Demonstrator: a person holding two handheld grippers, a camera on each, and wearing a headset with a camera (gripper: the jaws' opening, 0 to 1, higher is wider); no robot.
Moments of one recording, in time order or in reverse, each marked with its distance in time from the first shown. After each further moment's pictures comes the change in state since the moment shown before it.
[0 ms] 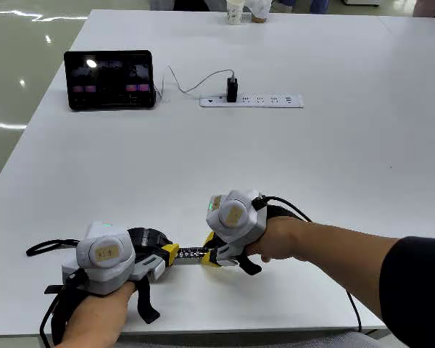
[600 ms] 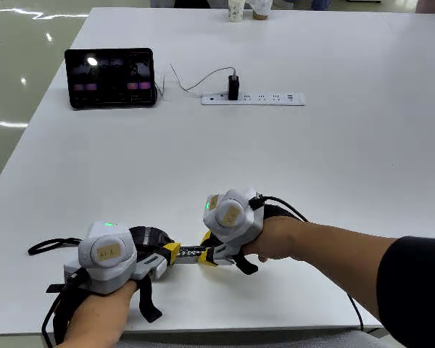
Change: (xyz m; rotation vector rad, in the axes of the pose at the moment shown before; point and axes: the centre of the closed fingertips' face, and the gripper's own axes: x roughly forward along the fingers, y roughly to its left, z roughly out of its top) left arm -0.001 0.000 0.000 0.000 0.000 0.001; right arm 0.005 0.002 0.006 -0.004 -0.012 -0.001
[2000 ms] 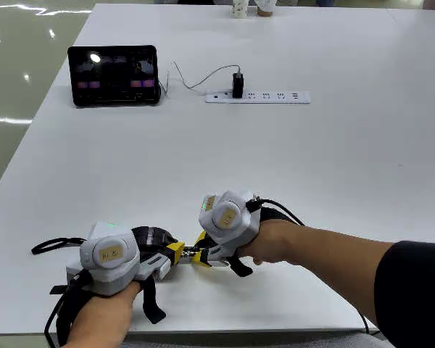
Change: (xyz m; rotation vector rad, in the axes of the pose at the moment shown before) left arm 0.000 0.002 0.000 -0.022 0.000 -0.002; right arm 0.010 0.002 0.015 0.014 -0.039 0.008
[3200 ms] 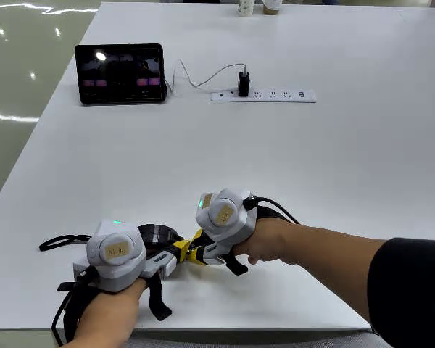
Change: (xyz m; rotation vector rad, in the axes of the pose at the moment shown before) left arm 0.001 0.001 -0.001 -0.009 0.000 -0.004; right arm 0.013 0.003 0.015 0.006 -0.024 0.015
